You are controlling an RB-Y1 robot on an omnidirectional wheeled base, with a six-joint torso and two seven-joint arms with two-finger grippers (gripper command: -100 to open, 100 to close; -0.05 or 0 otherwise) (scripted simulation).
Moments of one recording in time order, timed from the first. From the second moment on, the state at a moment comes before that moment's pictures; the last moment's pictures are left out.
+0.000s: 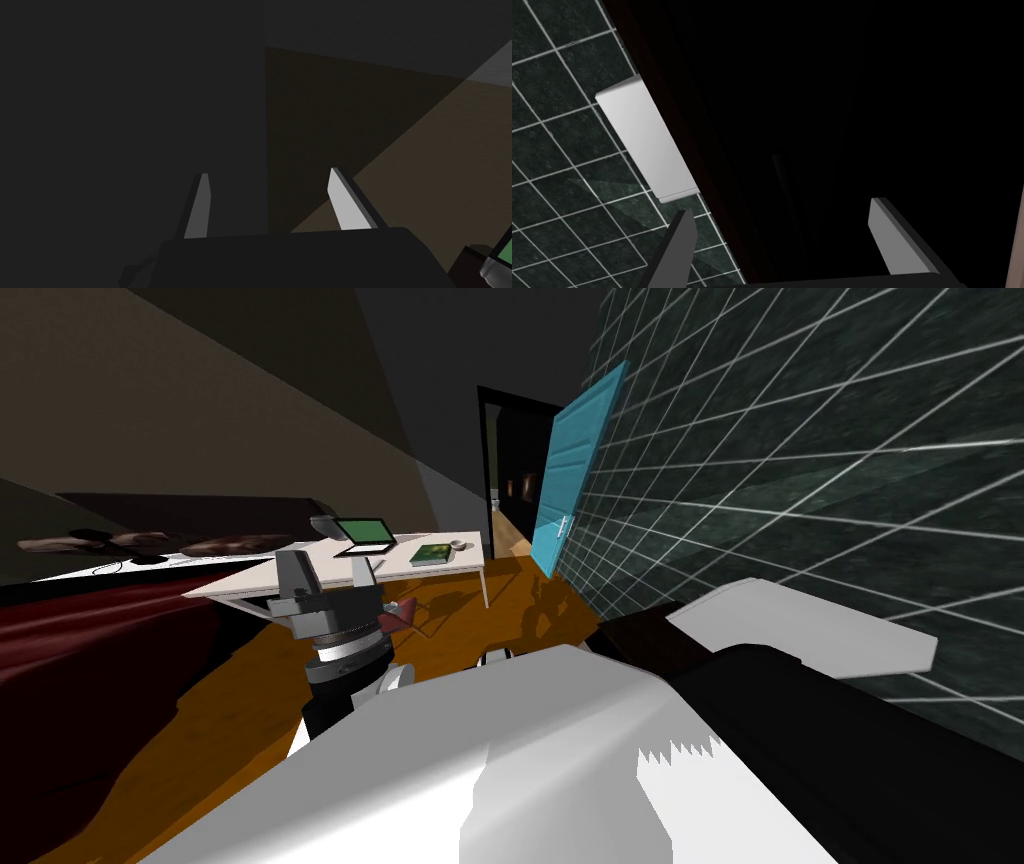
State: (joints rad) left arm 0.49 0.01 -0.05 -2.38 -0.07 -0.60 0.12; right arm 0.32 -0.29 0.41 -0.42 1.23 1.39 -0.17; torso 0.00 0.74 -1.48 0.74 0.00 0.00
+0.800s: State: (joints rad) left arm 0.49 0.01 -0.05 -2.38 -0.07 -0.60 0.12; right arm 0.37 -0.31 0.30 -0.52 1.16 1.40 -0.09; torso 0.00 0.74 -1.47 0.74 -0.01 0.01
